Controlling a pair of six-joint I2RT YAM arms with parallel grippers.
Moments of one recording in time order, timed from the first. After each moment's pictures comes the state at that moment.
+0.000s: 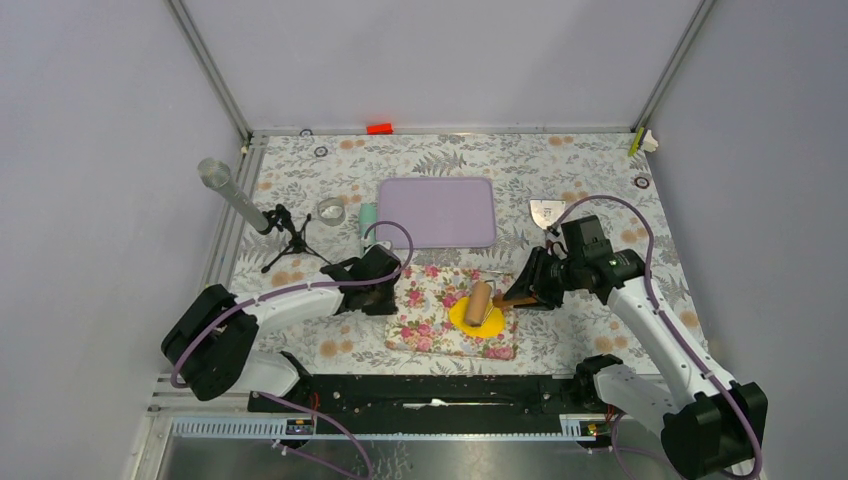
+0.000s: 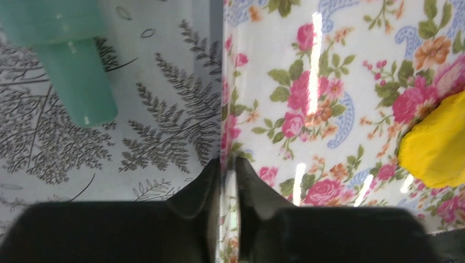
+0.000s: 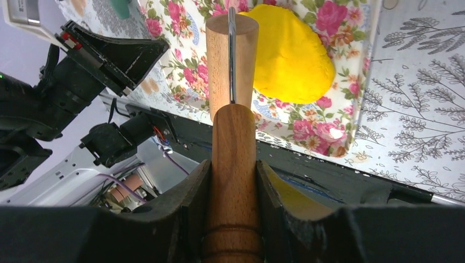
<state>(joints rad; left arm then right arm) -0.75 1.36 0.63 -0.38 -0.08 -0.74 0.30 1.00 0.80 -0.88 -0.53 0.74</state>
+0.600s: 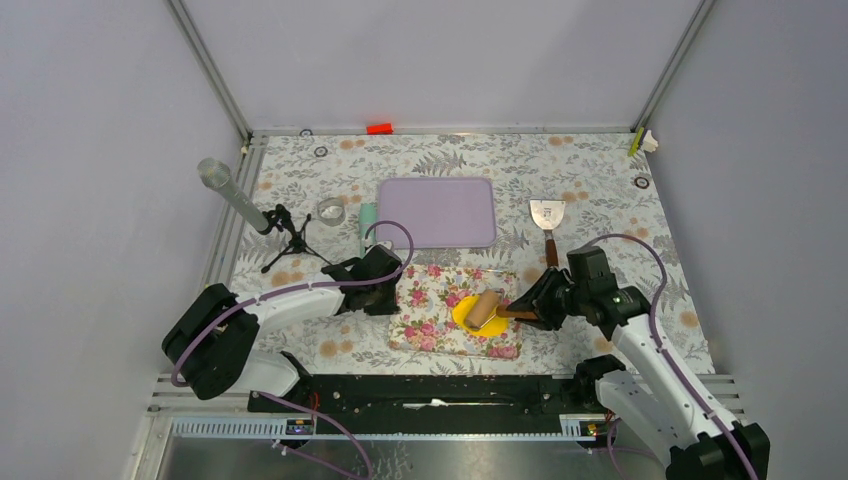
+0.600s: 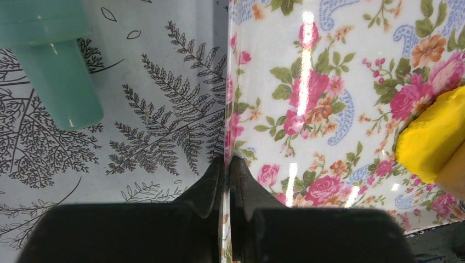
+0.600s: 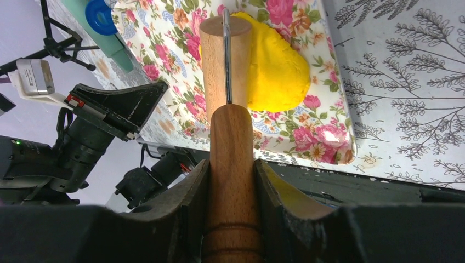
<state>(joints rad) -0.76 1.37 0.64 -0.36 -0.07 -0.76 0.29 0.81 0.55 -0.76 -0.42 1.04</state>
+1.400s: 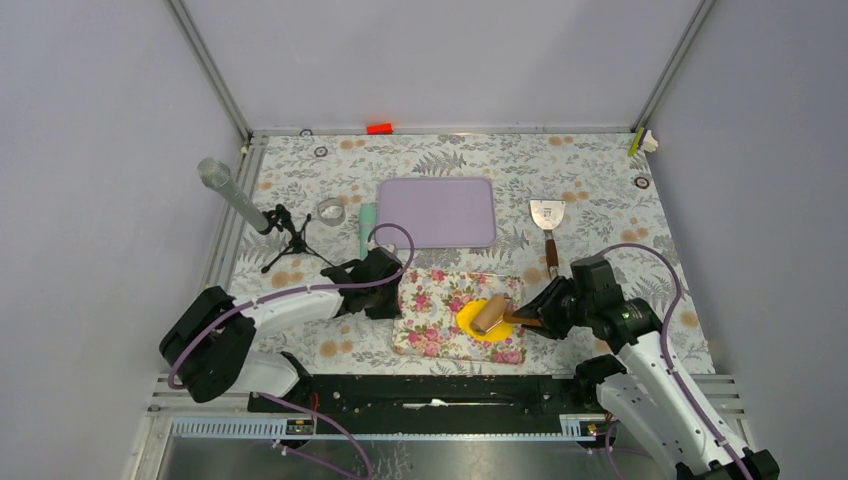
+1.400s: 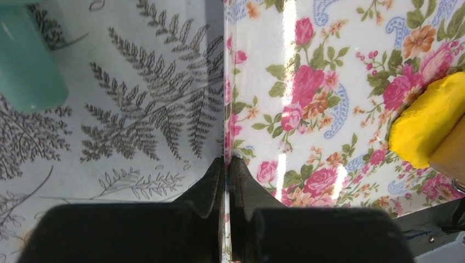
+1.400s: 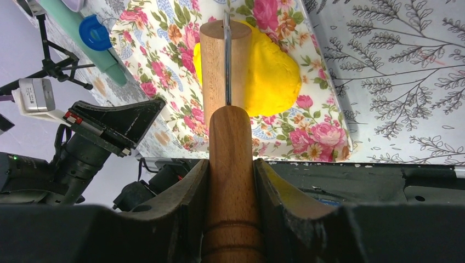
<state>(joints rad) -0.77 1.36 0.64 -0.37 -0.01 -0.77 0.32 0.67 0.53 -0.88 -0.31 1.13</state>
